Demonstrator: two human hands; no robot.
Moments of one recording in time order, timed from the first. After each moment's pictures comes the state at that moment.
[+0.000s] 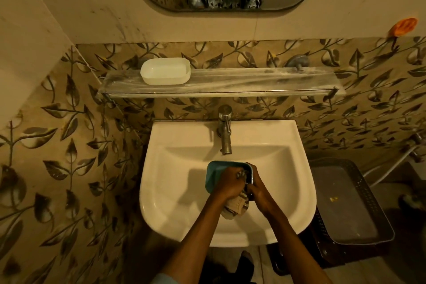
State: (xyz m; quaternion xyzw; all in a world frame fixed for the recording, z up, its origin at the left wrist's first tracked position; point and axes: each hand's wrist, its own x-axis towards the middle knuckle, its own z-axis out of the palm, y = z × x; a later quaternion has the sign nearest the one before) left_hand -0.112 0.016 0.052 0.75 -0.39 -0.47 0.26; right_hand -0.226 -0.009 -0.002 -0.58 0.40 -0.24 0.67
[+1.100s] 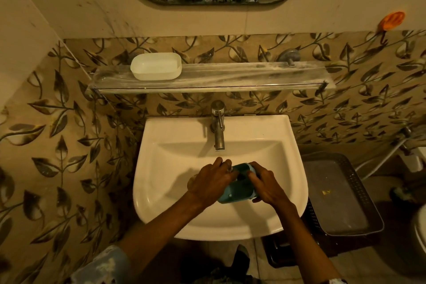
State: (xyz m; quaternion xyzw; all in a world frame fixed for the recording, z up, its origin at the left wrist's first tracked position) left_hand -0.081 0.038 0.042 0.60 -0.79 -0.06 0.04; right_hand -0.262 -0.028 0.012 -0.68 0.48 -0.14 0.54
